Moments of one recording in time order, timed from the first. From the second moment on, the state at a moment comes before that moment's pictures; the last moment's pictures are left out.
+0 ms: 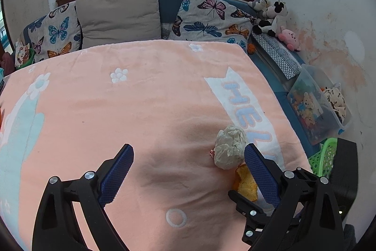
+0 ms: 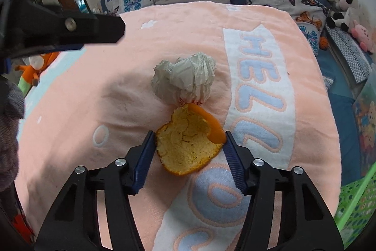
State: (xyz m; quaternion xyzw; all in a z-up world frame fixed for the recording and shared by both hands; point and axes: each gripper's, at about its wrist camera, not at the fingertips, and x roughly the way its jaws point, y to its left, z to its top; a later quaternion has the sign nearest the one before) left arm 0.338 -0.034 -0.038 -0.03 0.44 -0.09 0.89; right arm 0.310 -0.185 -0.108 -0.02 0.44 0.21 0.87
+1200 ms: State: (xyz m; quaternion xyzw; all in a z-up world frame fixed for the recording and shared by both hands) left arm 0.369 -0.092 -0.084 -0.01 0.48 -0.13 0.87; right arm 0.258 -0.262 -0.069 0.04 0.40 0.20 0.89
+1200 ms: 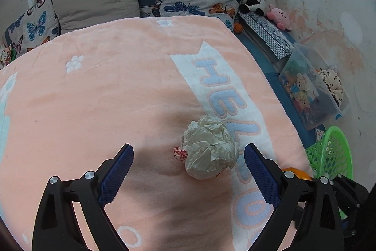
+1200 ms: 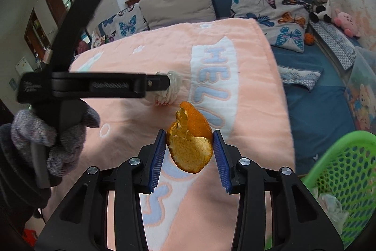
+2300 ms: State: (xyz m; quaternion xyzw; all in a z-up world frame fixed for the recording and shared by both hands) left arm 0.270 -0.142 -0.038 0.00 0.44 -0.23 0.87; right arm 0.151 -0.381 -0.049 0.08 0.37 0.06 0.92
